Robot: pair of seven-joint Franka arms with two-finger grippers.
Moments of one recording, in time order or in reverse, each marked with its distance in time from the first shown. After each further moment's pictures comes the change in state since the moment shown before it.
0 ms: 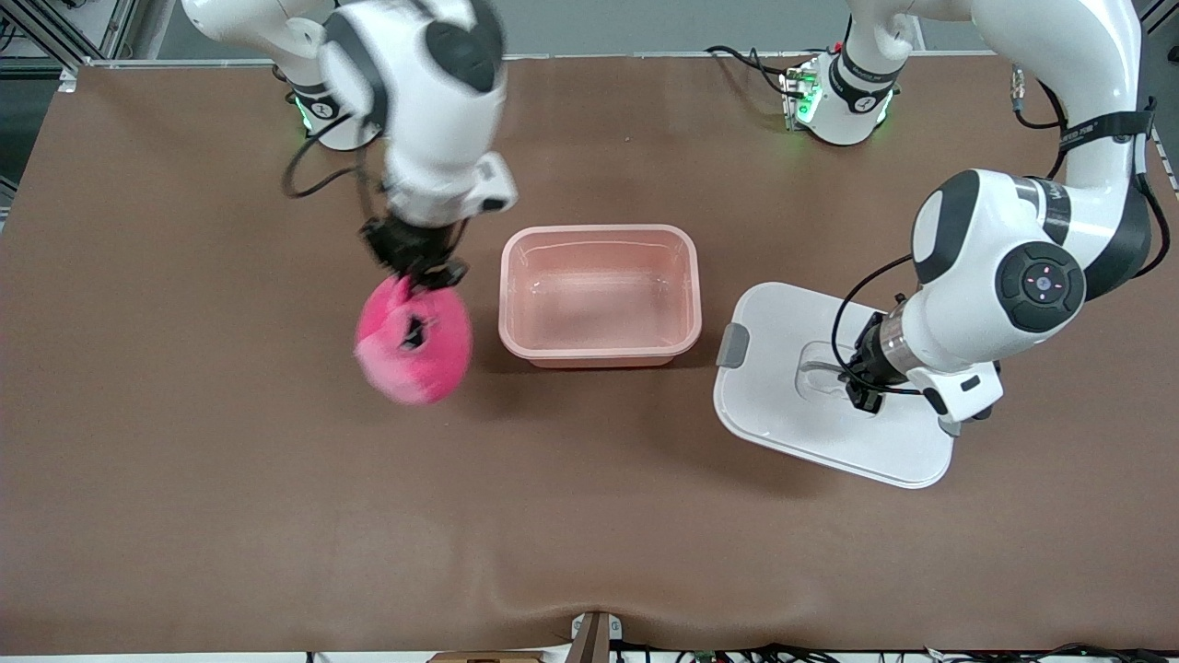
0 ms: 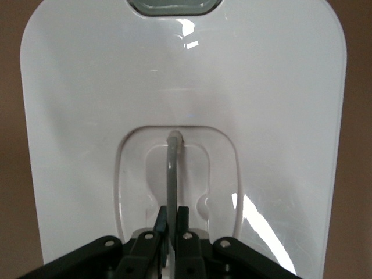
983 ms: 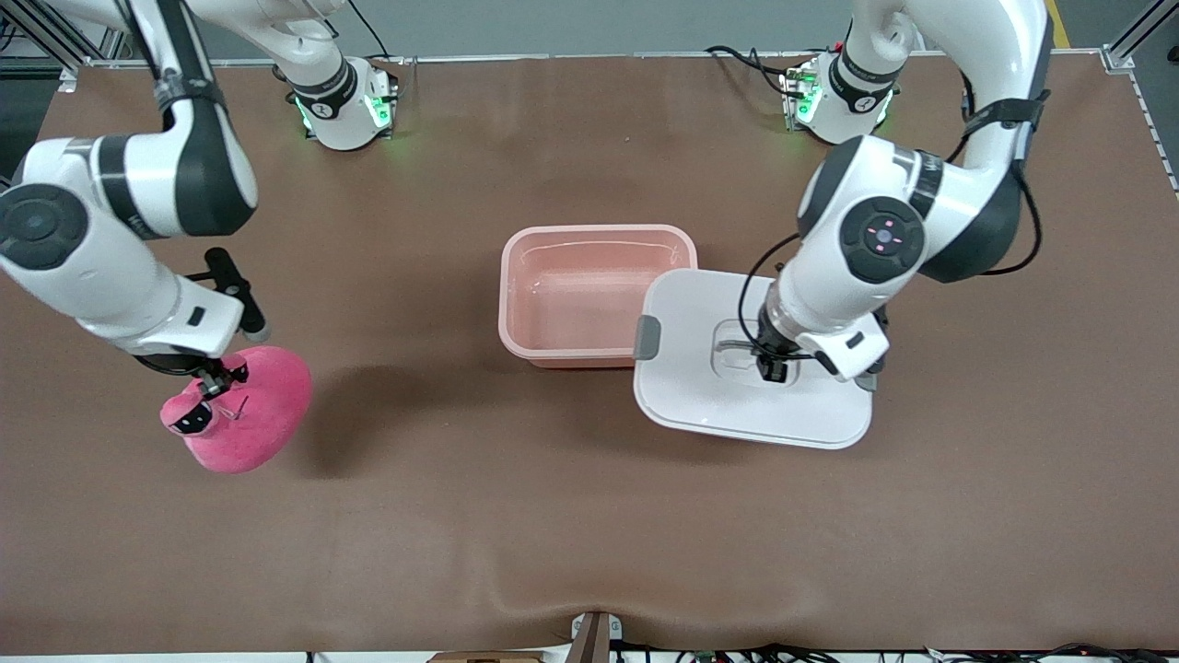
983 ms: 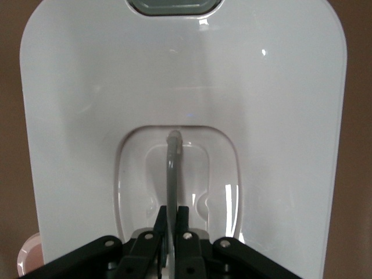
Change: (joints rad) left arm -0.162 0.002 -0.001 0.004 -0.009 0.010 -0.322; right arm -0.592 0.001 -0.004 -0.073 0.206 0.265 -0.048
